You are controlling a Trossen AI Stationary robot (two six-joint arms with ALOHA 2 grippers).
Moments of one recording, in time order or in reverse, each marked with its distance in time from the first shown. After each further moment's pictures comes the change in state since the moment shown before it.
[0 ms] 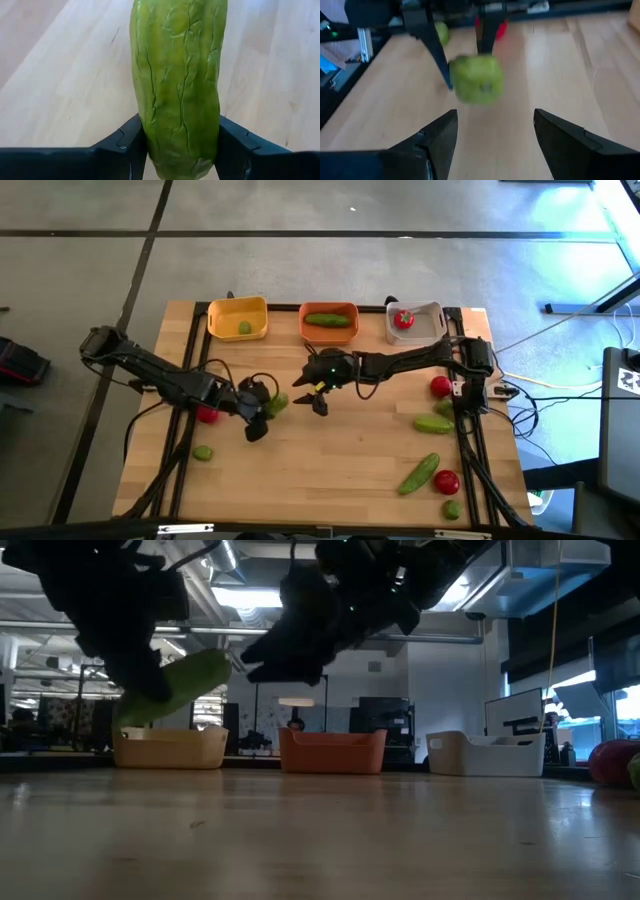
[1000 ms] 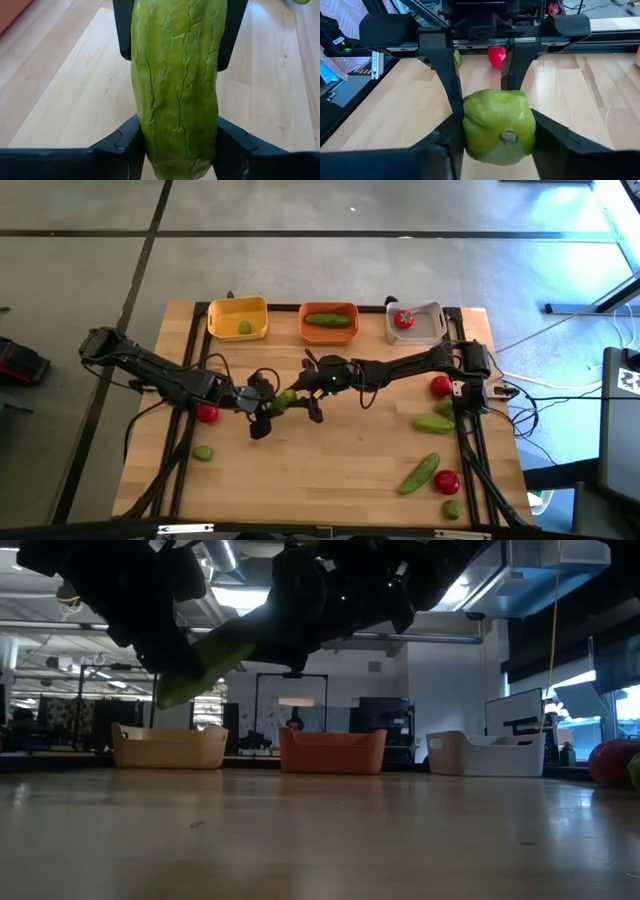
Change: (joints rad) left arm 0.040 0.000 0.002 0.150 -0.020 0.178; right arm 0.059 0.032 0.001 0.159 0.030 -0.024
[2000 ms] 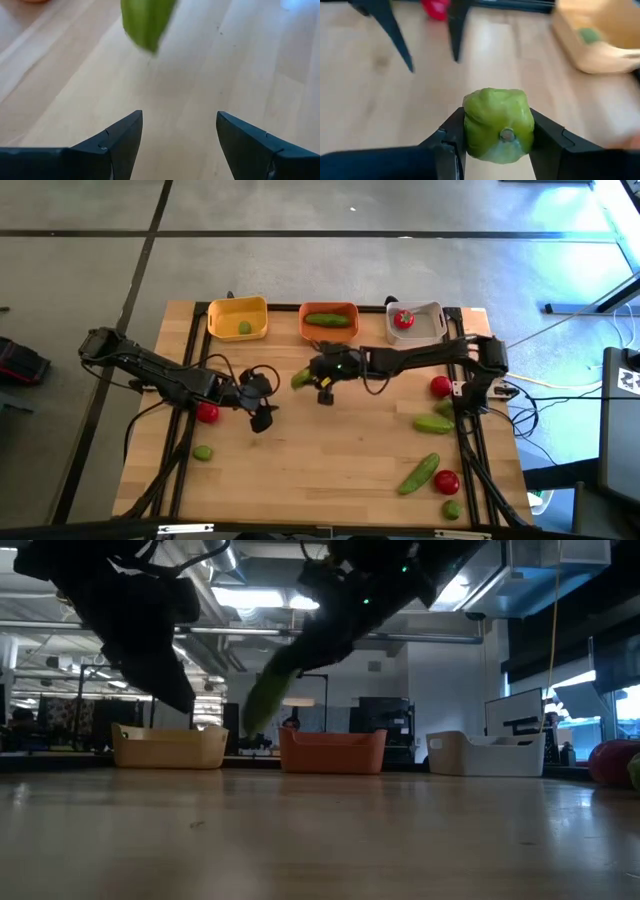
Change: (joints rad) left arm 0.022 0.000 -0.014 -0.120 -0.077 -0.140; right arm -0.064 -0.147 -0.002 -0.385 0.269 -0.170
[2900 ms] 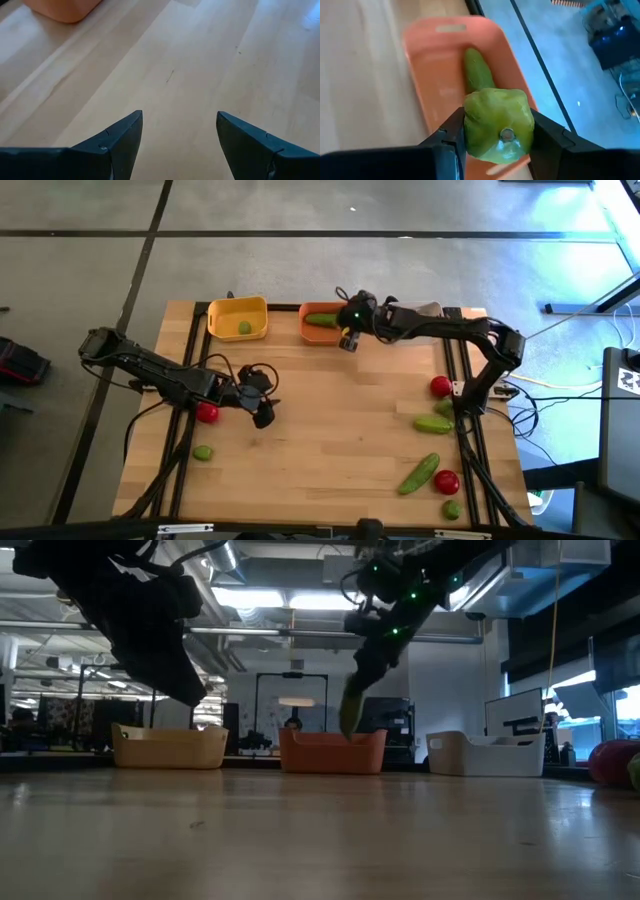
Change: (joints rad) left arm 0.000 0.000 0.000 0.014 -0.114 -0.003; right arm -0.335 -0.114 0.000 -0.269 0.266 -0.186
